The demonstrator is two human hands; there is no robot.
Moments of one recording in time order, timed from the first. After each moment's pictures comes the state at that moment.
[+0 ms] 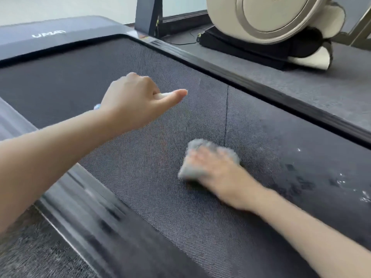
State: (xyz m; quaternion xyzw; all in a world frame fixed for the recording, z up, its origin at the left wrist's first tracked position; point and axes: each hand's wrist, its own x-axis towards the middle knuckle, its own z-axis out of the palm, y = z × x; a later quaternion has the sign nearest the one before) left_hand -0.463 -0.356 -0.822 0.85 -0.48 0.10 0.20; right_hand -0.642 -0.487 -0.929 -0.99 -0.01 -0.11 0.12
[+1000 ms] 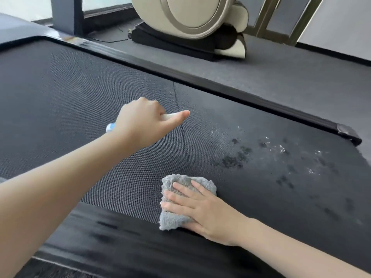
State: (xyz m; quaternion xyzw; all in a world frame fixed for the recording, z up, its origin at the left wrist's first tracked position) left_hand -0.506 -0.390 -0.833 0.76 -0.61 0.03 0.22; right_hand -0.736 -0.401 -0.947 -0.99 0.08 0.04 0.11
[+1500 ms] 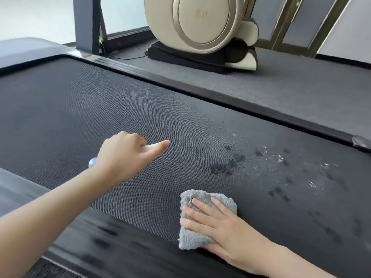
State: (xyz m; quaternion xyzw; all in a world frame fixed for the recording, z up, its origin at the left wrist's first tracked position) left_hand -0.551 -0.357 -0.868 0.82 -0.54 0.02 0.20; right_hand -0.829 -0.432 -0.963 -1.00 0.04 -0.03 0.05
